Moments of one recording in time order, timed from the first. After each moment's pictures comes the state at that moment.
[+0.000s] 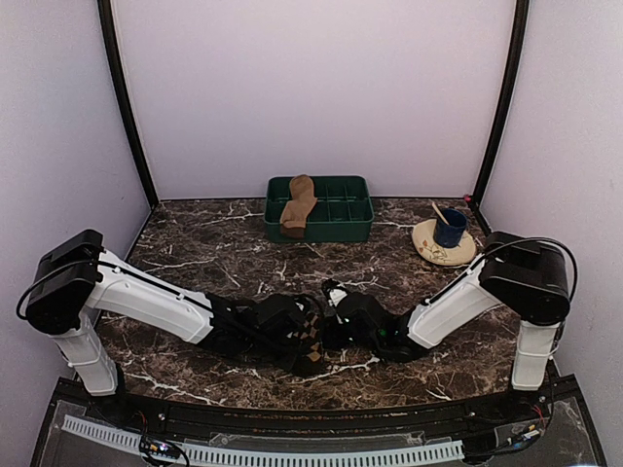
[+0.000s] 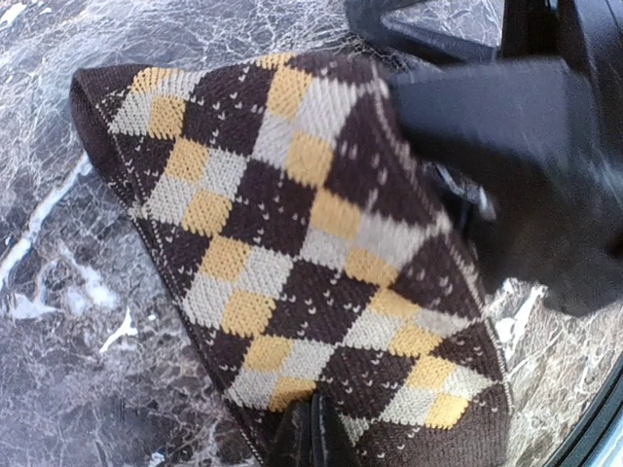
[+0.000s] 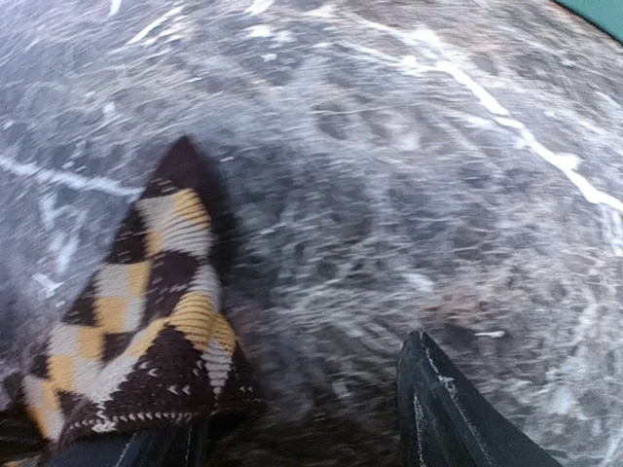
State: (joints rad) left arm -1.18 1.74 0.89 -0.17 -0.14 -0.67; right arm 1.12 1.92 0.77 0.50 0.39 0.39
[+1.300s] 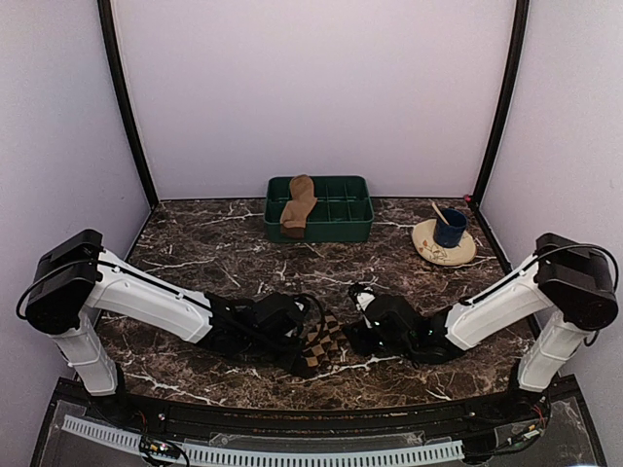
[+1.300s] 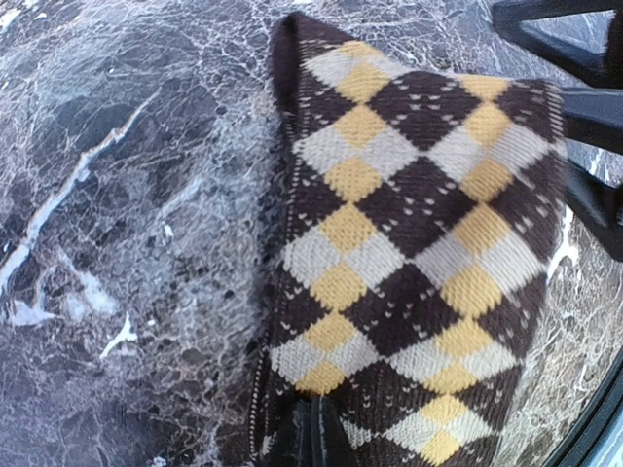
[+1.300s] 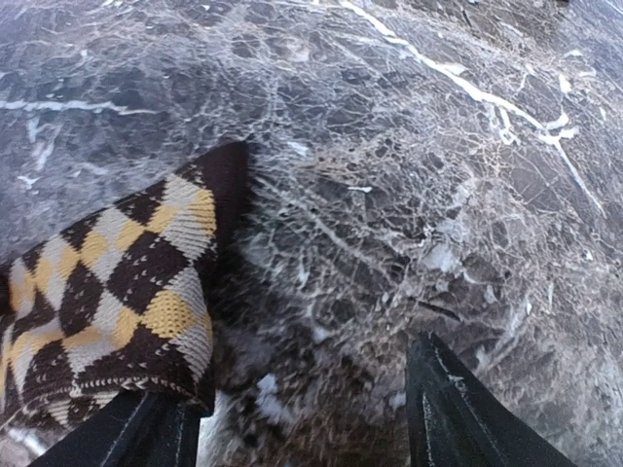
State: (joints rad) left arm -1.17 1.73 0.88 -0.16 -0.14 -0.64; right arm 1.11 1.67 0.59 0.35 0.42 0.39
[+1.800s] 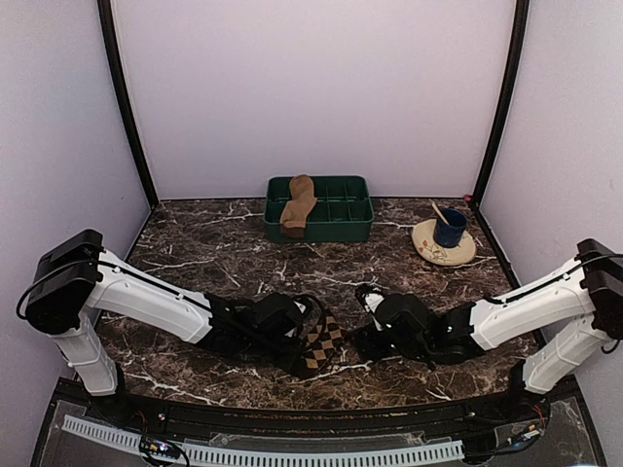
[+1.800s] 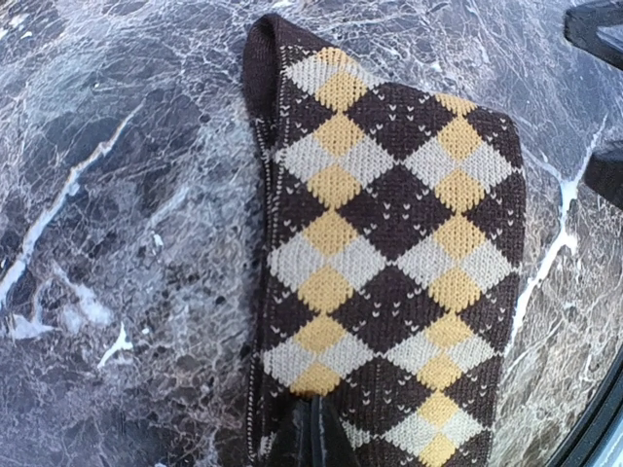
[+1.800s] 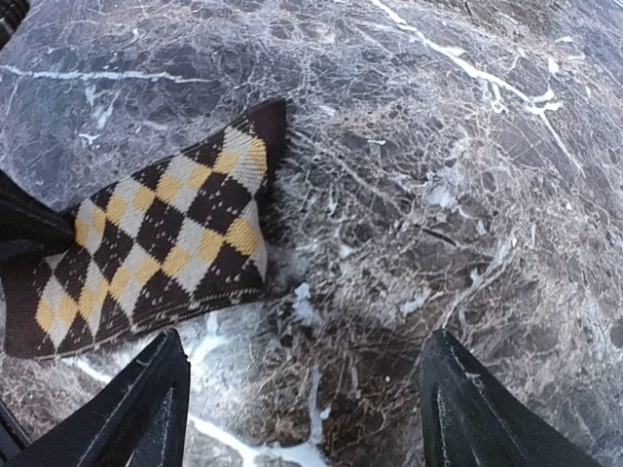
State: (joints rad) left arm -1.17 1.73 0.87 -0.14 -0.14 -0.59; right arm 1.18 1.46 0.58 0.10 0.40 0.46
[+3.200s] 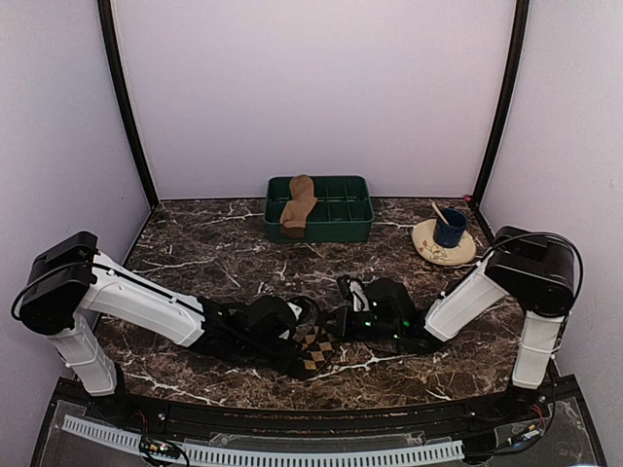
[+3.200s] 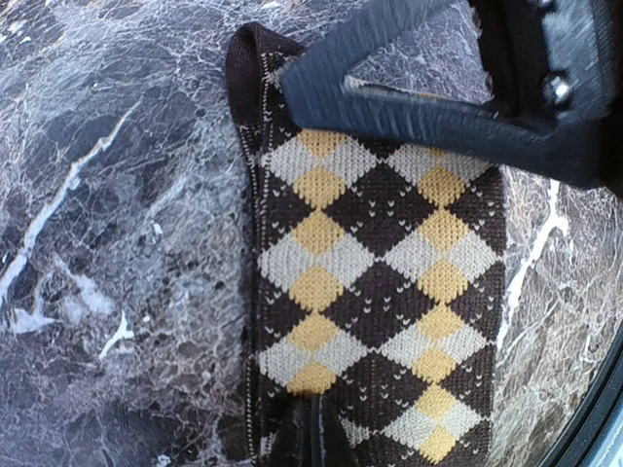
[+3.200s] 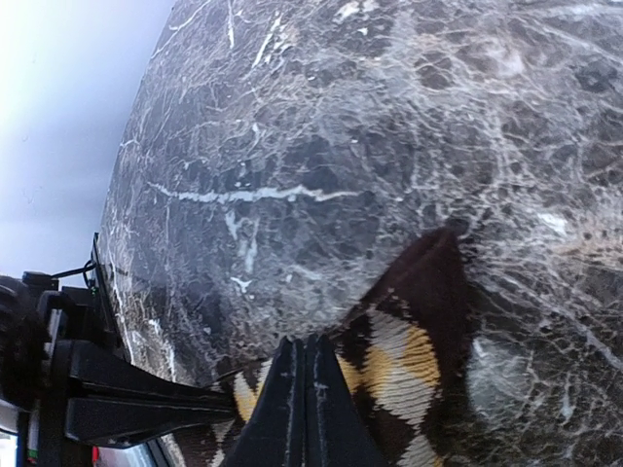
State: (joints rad) left arm -1.17 1.70 0.81 -0.07 -0.13 -0.55; right arm 0.99 1.87 0.66 0.74 -0.12 0.89
